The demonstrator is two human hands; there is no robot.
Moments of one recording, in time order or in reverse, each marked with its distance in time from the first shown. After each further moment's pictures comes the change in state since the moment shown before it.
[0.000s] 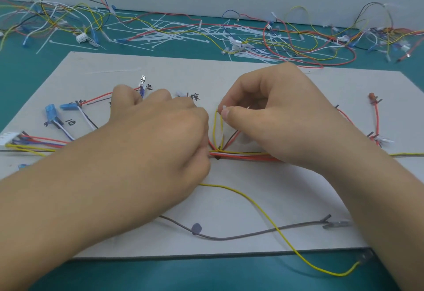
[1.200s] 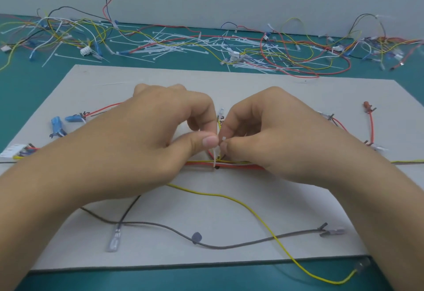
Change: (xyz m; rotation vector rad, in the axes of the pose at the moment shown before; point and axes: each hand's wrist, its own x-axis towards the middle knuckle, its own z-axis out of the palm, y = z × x) left_hand 0.013 -0.031 -0.006 -0.359 0.042 0.126; right_hand -0.009 -0.007 -0.006 -0.004 -0.209 0.088
